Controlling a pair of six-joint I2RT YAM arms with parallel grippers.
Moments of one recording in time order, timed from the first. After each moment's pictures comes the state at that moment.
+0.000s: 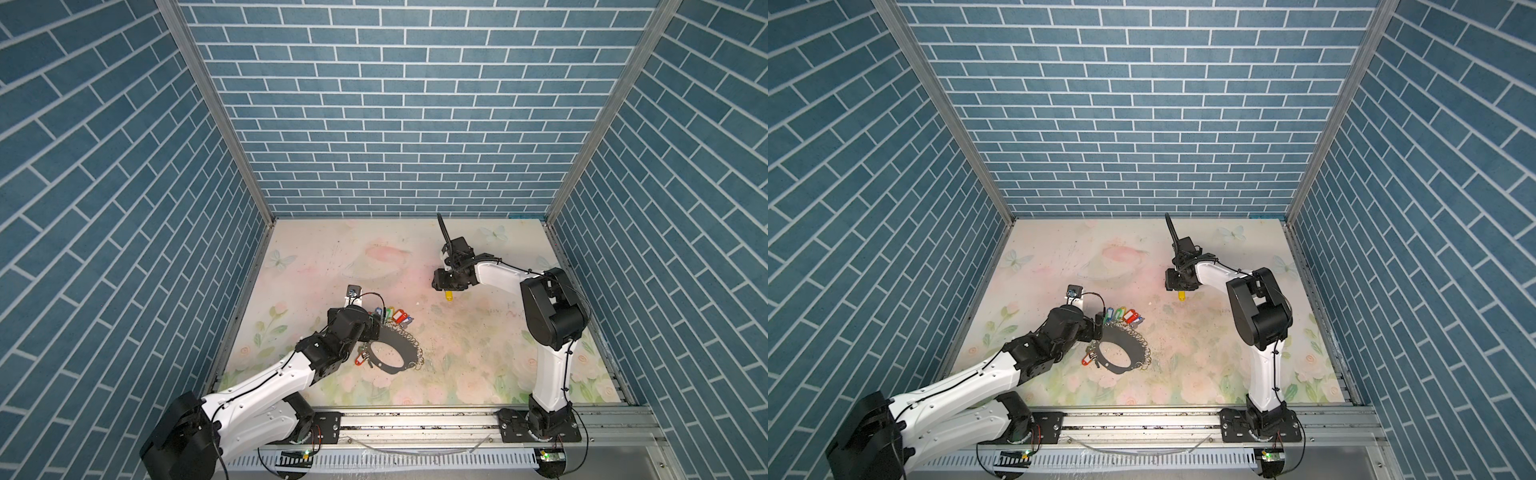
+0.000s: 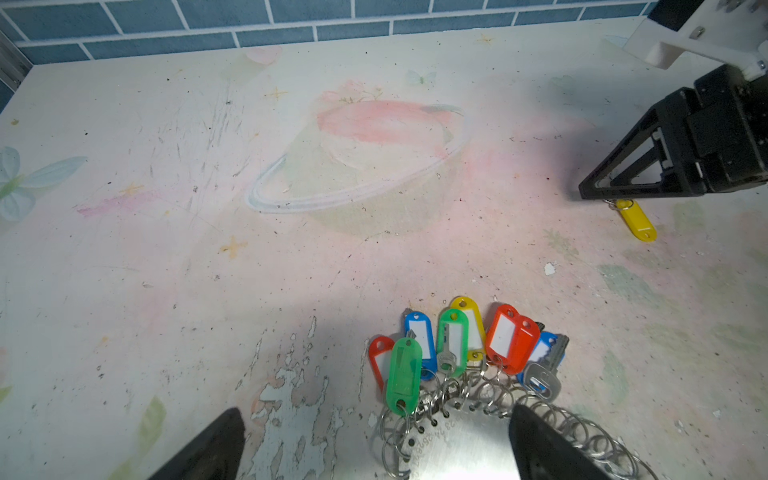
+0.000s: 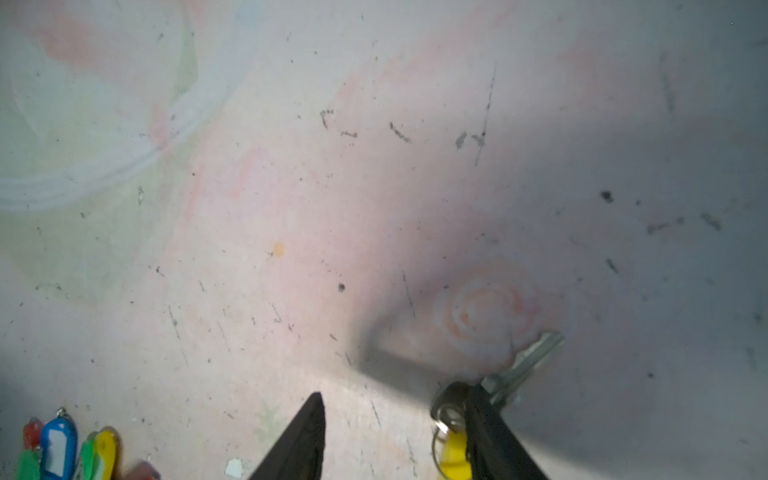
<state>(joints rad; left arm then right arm) -0.74 1.00 0.46 -0.15 -0.43 -0.39 0.51 1.99 1.31 -0.42 -0.16 0.36</state>
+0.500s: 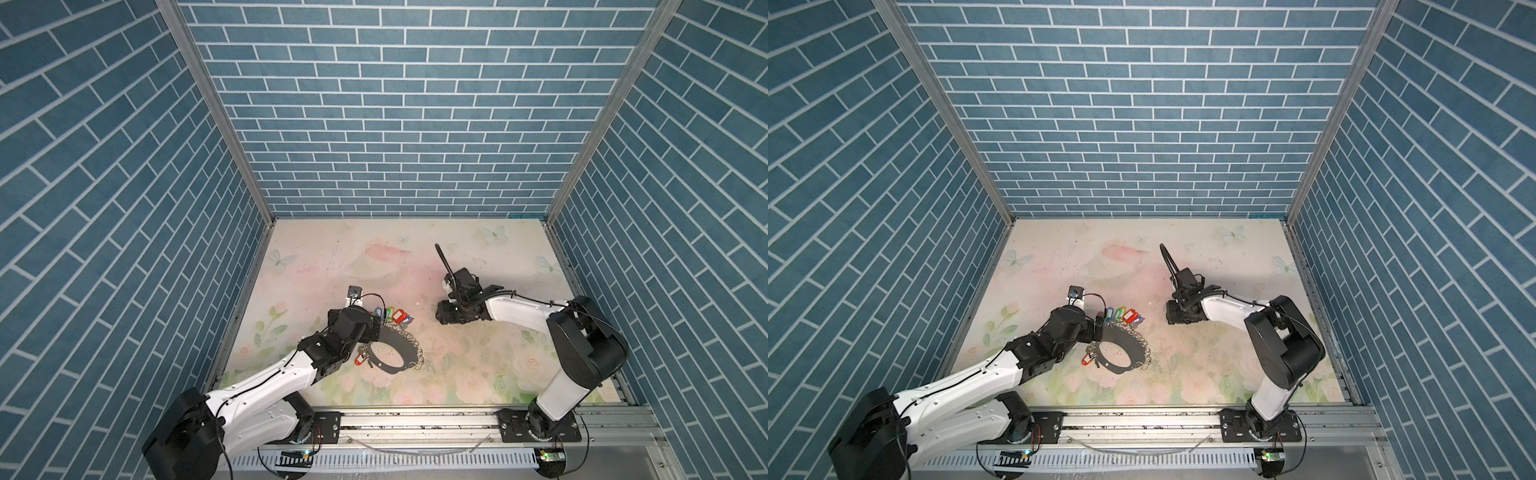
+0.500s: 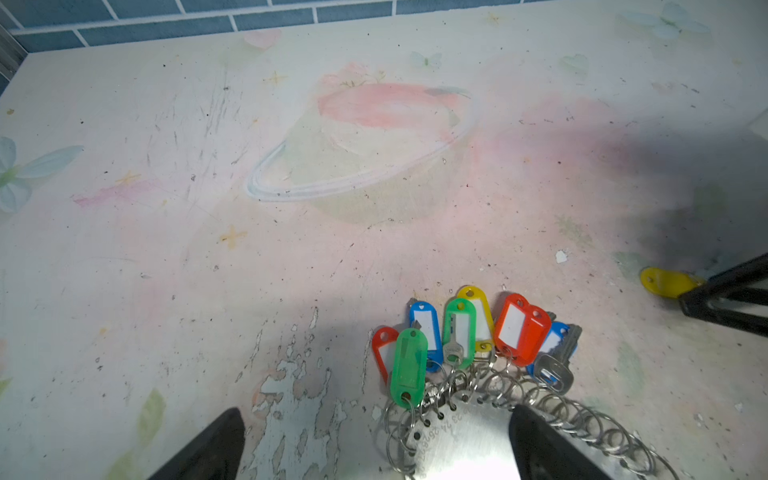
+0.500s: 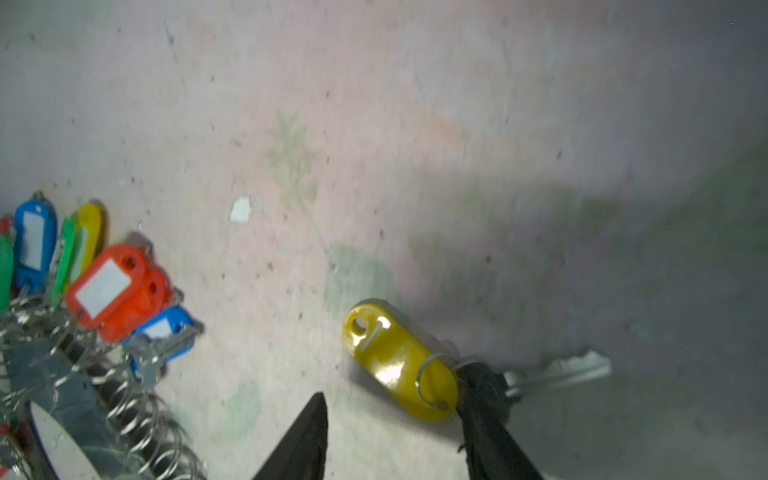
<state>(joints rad) -0.74 1.03 0.46 -0.15 -0.42 -0.39 0.67 1.65 0.88 -0.37 -0.12 0.47</state>
